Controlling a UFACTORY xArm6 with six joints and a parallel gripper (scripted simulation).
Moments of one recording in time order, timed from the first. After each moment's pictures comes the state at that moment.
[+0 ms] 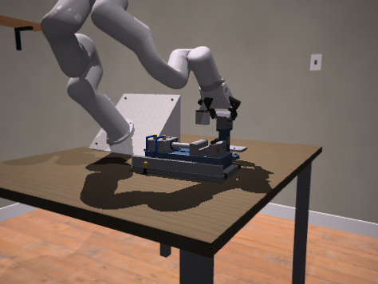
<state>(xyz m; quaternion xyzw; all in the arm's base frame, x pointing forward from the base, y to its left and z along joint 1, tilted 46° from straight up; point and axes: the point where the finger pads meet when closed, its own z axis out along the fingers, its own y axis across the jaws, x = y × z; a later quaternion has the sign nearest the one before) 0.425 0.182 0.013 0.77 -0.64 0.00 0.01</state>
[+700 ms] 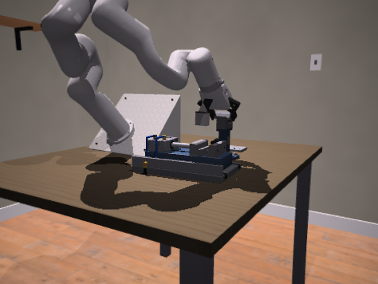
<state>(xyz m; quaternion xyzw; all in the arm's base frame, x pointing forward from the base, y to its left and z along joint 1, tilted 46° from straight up) 0.424 0.179 0.010 0.77 -0.64 0.00 0.01</state>
